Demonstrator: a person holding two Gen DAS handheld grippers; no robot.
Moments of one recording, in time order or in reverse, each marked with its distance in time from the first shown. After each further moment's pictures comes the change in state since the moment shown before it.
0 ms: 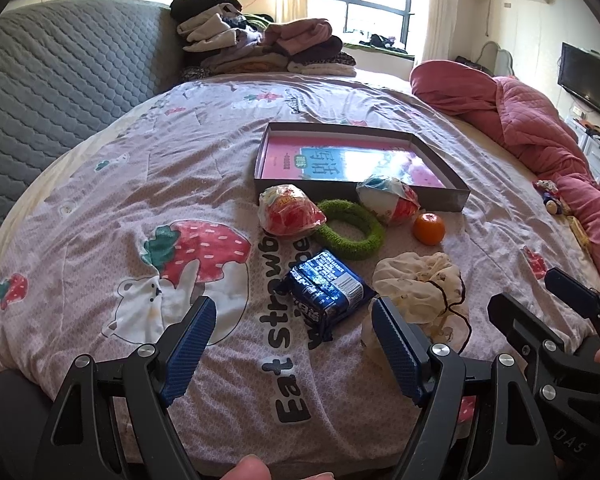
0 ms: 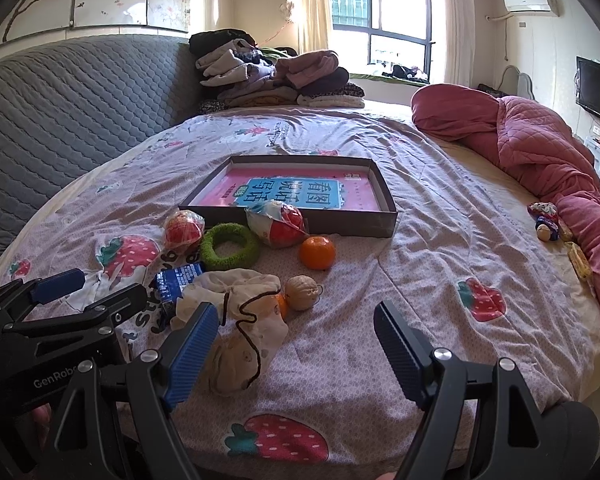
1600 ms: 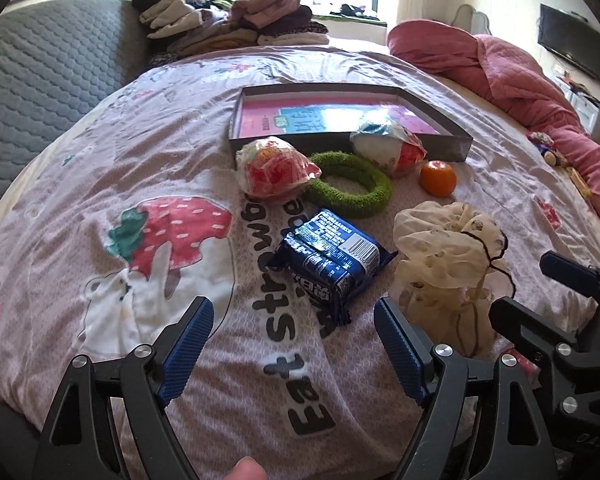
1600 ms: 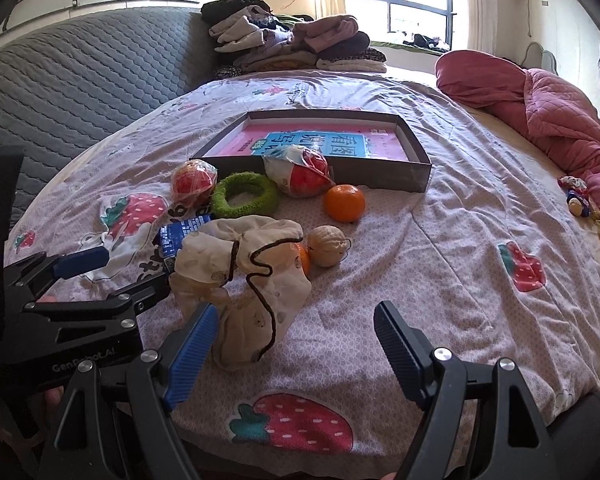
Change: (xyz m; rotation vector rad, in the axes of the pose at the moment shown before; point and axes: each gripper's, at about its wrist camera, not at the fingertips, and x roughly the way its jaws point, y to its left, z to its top) left arm 0.049 0.003 -0.012 0.123 0.098 -0.046; right arm 0.034 0.004 -0.019 -0.009 0.120 0.074
